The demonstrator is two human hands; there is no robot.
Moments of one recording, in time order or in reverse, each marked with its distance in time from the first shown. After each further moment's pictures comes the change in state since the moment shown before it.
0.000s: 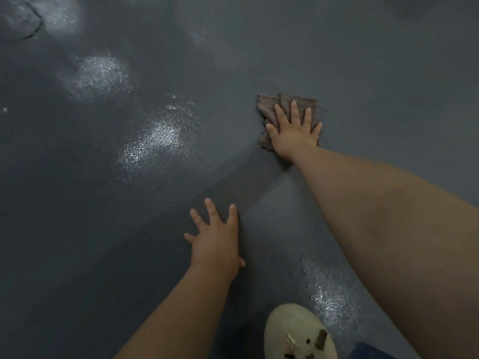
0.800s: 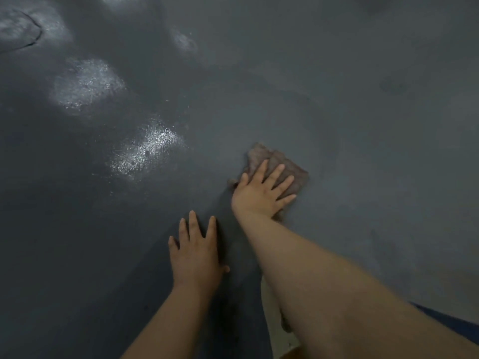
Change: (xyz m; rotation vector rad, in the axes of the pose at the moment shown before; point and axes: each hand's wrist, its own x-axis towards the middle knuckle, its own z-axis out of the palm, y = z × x) left_hand -0.060 -0.030 0.051 0.094 0.123 -0.023; right_hand -0.164 -0.051 0.086 0.256 0.119 0.427
